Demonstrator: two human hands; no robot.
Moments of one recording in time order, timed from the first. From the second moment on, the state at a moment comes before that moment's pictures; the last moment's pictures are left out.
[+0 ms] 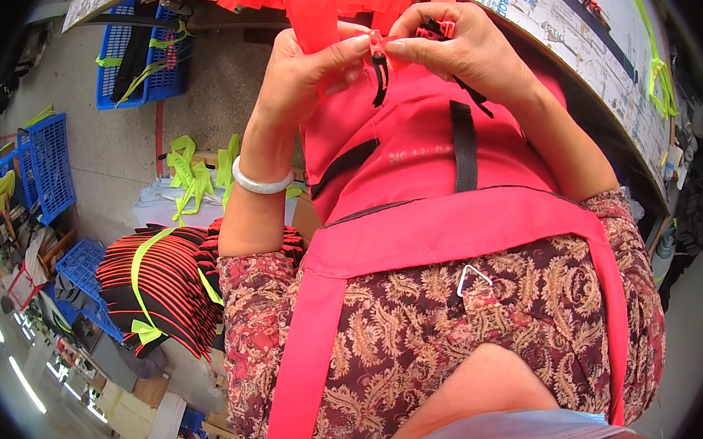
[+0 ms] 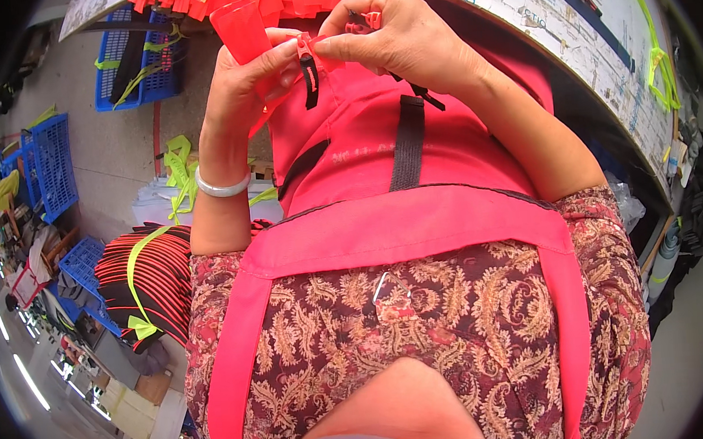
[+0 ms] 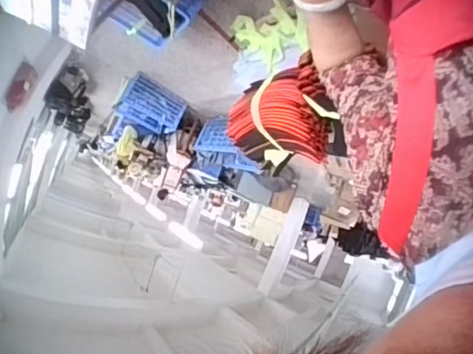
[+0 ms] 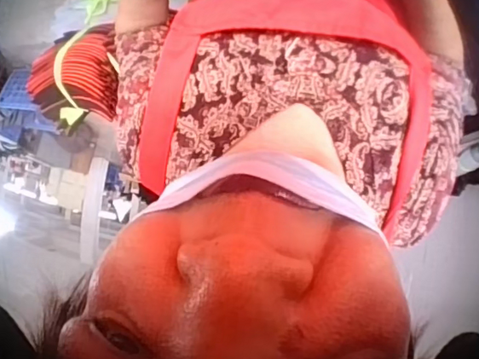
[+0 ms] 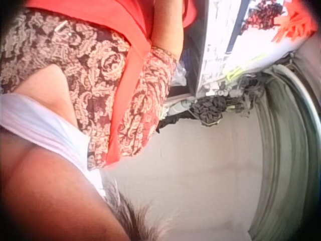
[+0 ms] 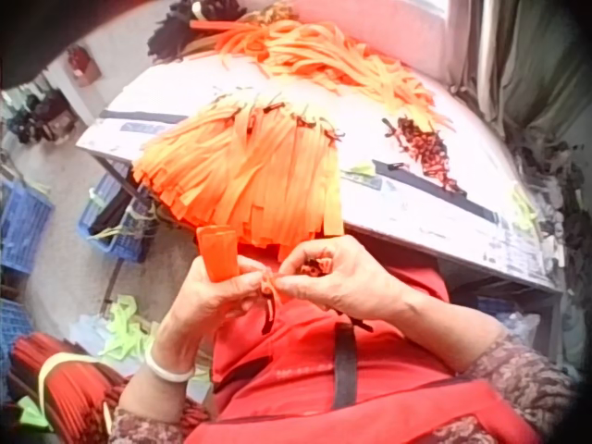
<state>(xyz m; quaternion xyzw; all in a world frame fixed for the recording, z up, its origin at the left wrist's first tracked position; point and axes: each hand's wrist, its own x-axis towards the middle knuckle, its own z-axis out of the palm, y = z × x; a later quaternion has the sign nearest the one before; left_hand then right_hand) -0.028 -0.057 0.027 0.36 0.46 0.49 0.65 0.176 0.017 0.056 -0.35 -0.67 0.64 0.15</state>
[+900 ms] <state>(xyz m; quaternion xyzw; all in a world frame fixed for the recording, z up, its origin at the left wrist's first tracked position) -0.036 -0.053 0.025 0.33 0.41 0.46 0.71 0.174 0.023 0.056 -0.32 -0.61 0.71 0.13</state>
